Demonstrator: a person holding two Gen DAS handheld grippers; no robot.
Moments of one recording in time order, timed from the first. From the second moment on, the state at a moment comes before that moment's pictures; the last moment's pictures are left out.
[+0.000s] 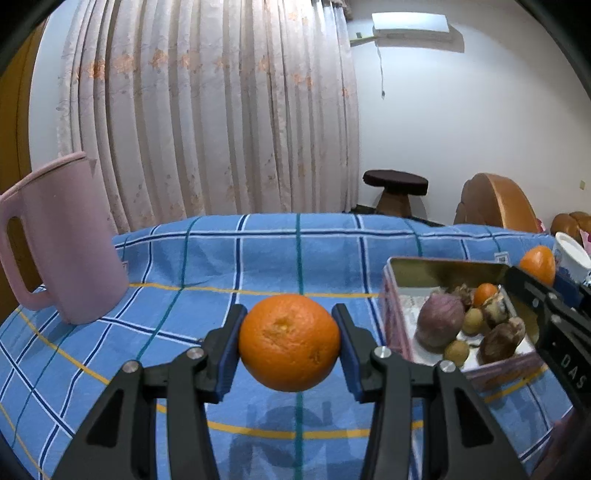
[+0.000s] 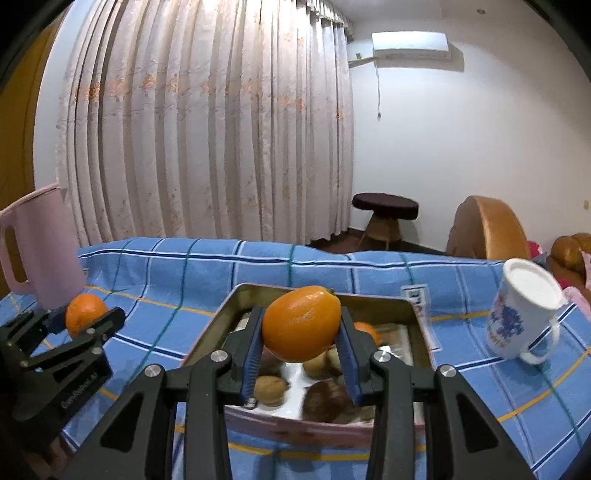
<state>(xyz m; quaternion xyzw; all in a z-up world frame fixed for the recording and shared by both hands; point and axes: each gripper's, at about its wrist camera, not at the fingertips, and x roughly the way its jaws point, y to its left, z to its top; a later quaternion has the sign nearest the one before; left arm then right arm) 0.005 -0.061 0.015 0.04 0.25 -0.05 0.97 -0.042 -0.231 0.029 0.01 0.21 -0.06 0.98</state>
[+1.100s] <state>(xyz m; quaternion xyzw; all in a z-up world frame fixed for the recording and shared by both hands) 0.023 -0.156 0.018 0.06 0.26 -0.13 0.95 -0.032 -0.310 0.027 0.04 0.23 -0.12 0.96</state>
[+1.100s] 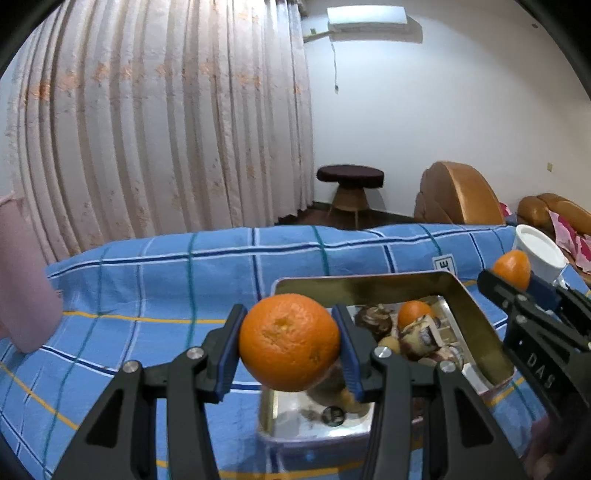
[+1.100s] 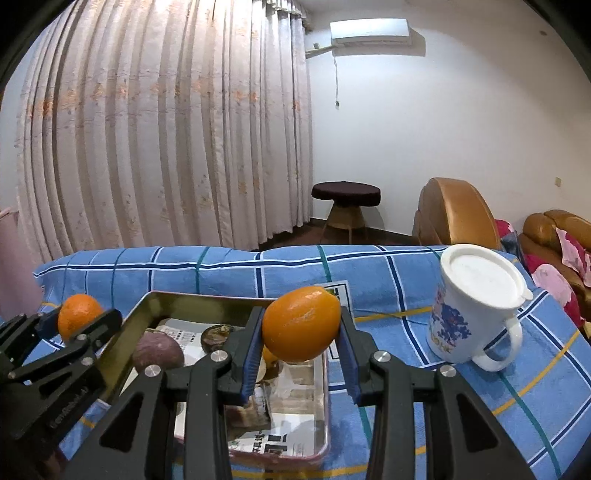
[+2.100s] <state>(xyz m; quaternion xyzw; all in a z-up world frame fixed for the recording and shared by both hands) 0.057 -0.169 0.001 0.08 0.29 -0.13 0.95 0.048 -0.299 -0.001 0.03 0.34 -0.04 0.94</state>
